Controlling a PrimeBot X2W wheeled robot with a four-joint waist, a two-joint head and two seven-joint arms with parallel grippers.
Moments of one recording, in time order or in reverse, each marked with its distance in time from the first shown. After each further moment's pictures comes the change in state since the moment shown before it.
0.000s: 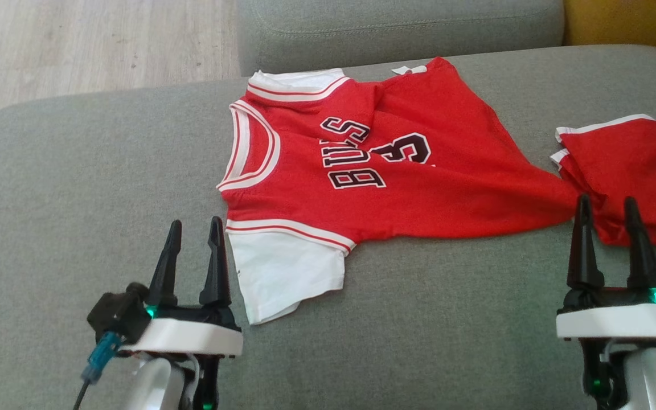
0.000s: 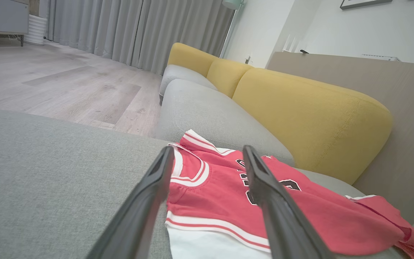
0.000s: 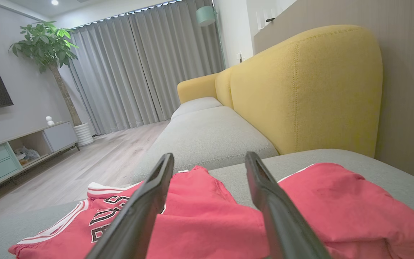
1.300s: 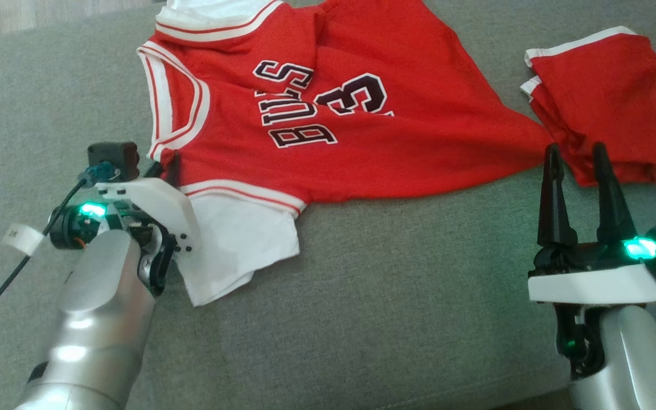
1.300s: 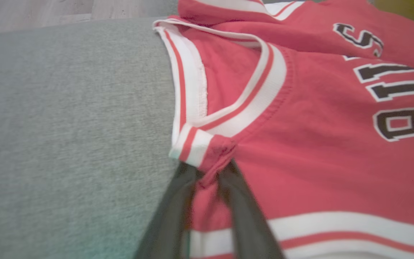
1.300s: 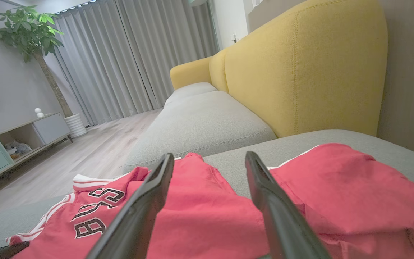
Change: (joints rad) left arm -0.545 0.091 -0.046 0.598 0.072 0.056 0.397; right arm -0.109 0.000 0.115 -0.046 0.053 0.000 0.000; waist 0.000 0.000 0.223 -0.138
